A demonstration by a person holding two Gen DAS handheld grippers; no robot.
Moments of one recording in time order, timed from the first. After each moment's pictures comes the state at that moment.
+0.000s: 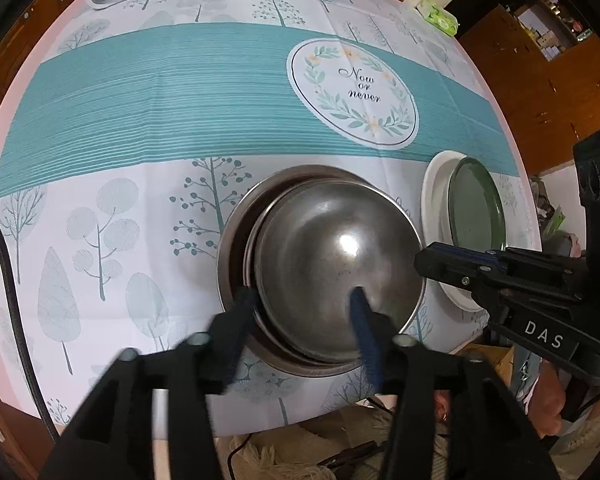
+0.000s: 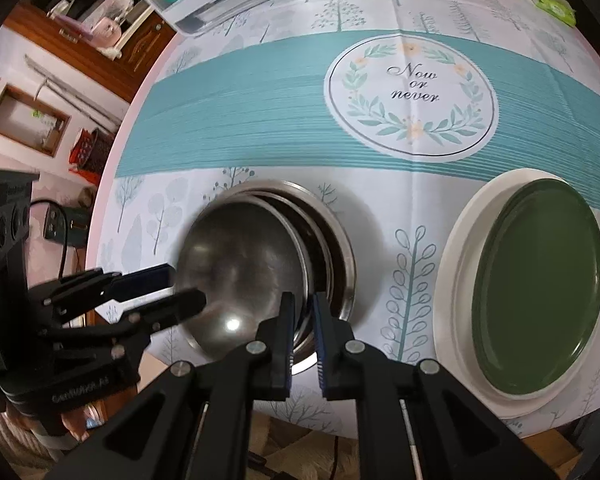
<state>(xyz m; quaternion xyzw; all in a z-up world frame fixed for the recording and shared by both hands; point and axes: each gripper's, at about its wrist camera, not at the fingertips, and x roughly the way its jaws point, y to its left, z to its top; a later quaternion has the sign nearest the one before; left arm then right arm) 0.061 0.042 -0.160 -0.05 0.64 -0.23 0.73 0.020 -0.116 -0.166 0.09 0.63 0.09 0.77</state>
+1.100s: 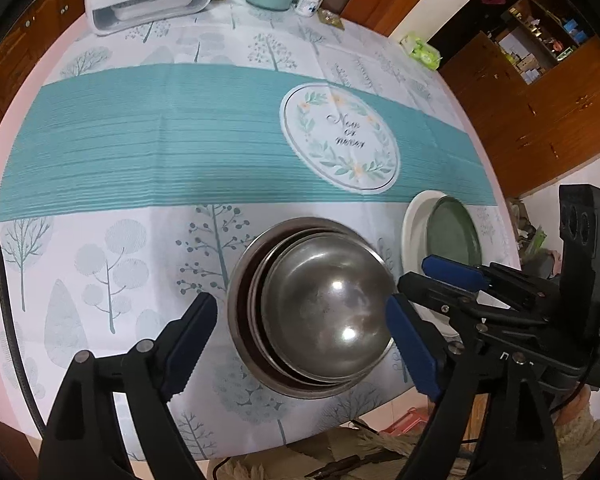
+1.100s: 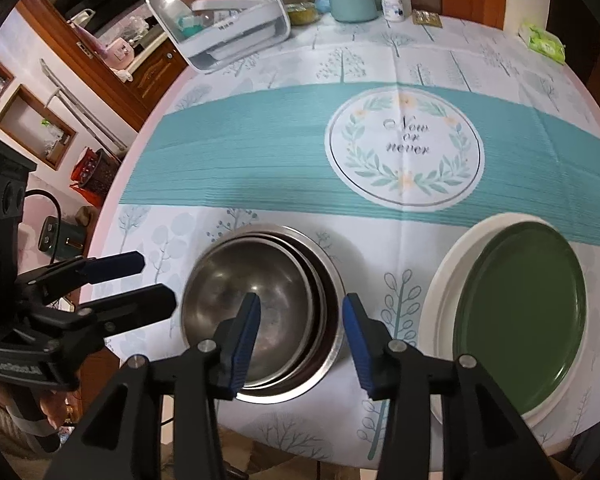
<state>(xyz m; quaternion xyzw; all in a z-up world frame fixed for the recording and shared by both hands) 0.075 0.060 -0.140 -0.08 0.60 -0.25 0.75 0.015 -0.114 -0.149 0.07 0.57 0.08 0.82</state>
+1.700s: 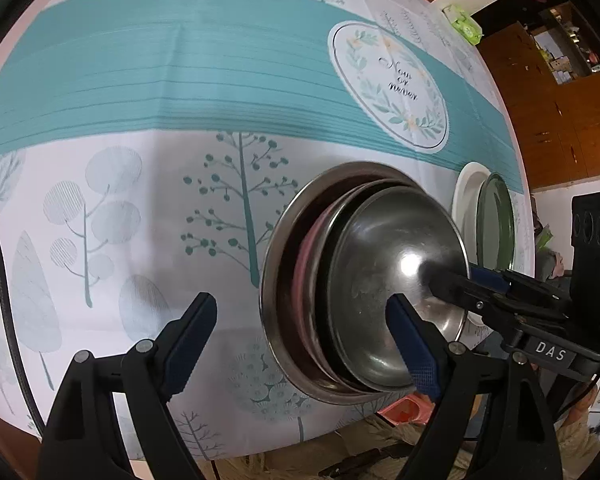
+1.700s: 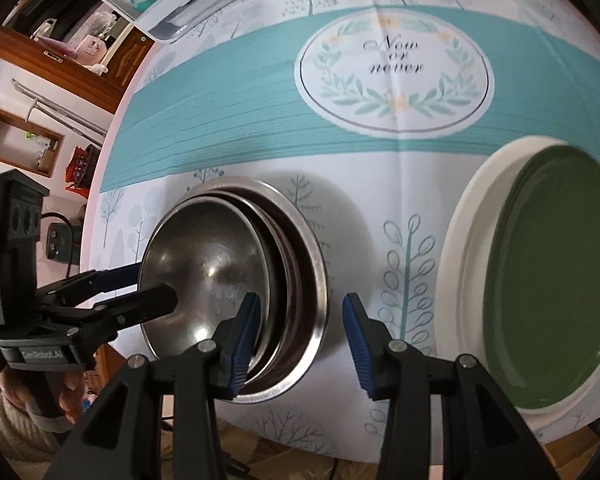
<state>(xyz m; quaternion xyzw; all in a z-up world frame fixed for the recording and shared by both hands) 0.085 0.063 -0.214 -0.10 0.68 -0.23 0.69 0.024 -0.134 -0.204 0.13 0.64 0.08 0.76</state>
